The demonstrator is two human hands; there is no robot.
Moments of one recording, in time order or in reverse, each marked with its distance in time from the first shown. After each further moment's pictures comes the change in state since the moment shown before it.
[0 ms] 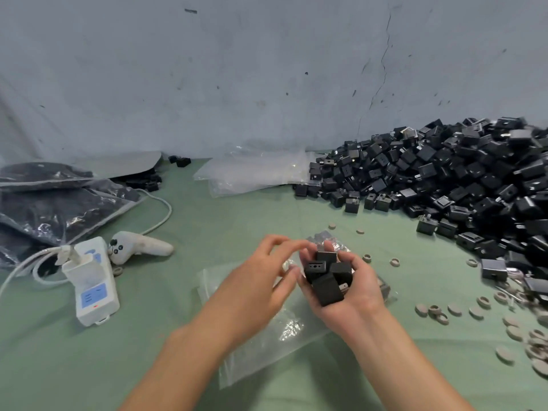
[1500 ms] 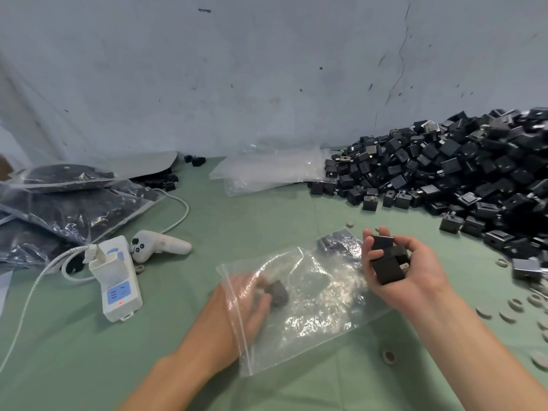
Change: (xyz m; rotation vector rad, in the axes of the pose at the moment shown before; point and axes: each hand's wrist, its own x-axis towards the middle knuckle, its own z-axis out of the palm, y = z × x) left_hand -0.058 -0.065 0.004 0.064 0.030 -0.260; right_hand 0.000 -0.052 0.007 0.003 0.133 -0.063
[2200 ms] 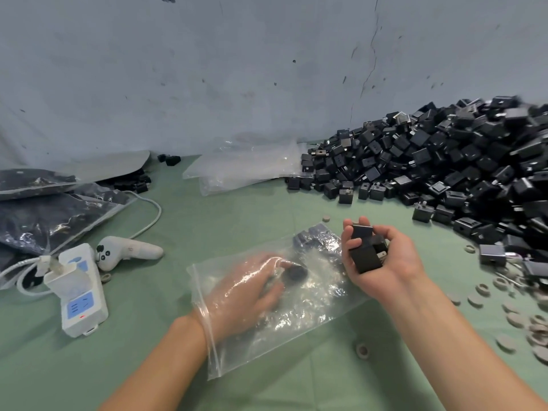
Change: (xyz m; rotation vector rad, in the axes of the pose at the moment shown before) left_hand 0.056 0.022 0.031 -0.008 -0.237 0.229; right_hand -0.001 -0.011 0.002 0.063 -0.007 -0.003
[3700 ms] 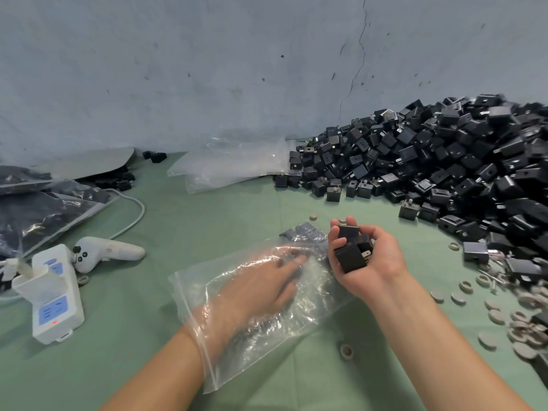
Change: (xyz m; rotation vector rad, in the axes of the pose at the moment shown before) left_hand 0.050 0.009 0.040 0.313 -0.089 0.139; right_hand 0.004 -0.002 -0.002 -0.015 0.016 -0.028
